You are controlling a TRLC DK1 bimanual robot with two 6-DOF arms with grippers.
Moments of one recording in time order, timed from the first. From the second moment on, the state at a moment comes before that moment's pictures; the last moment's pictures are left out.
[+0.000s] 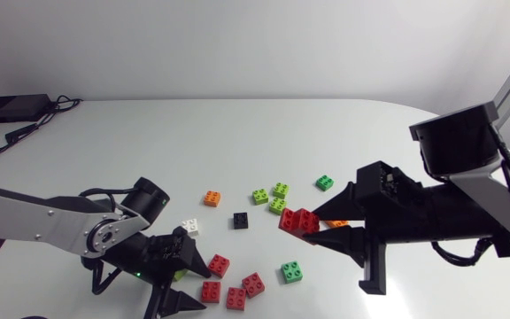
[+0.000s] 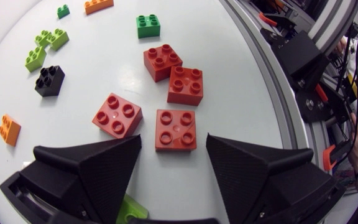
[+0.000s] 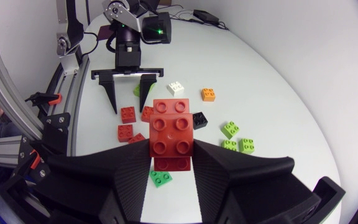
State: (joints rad) left arm -0.44 1.61 0.57 -0.30 0.64 1.05; right arm 0.45 1.00 0.68 -0.42 -0.55 -0.65
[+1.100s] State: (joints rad) left arm -0.61 1.44 0.93 -0.52 0.68 0.89; right arm 0.67 1.02 0.68 -0.35 -0.49 -0.52
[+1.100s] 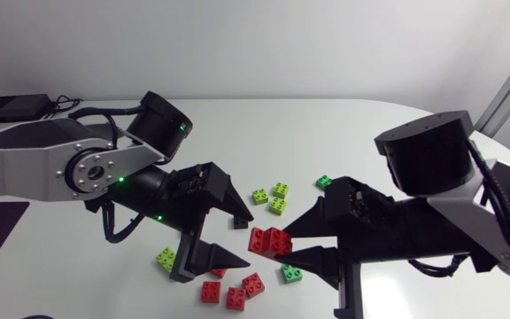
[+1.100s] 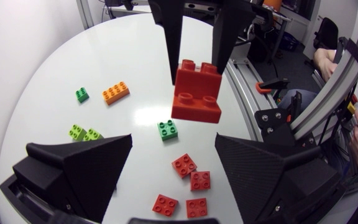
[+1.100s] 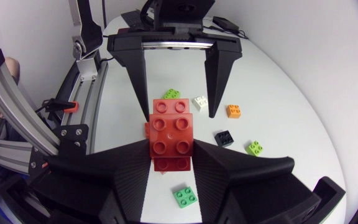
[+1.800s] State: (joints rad) left arm -0.62 1.46 0.97 -0.54 0.70 0.88; right arm 0.69 1.07 0.68 -0.28 -0.49 -0.51
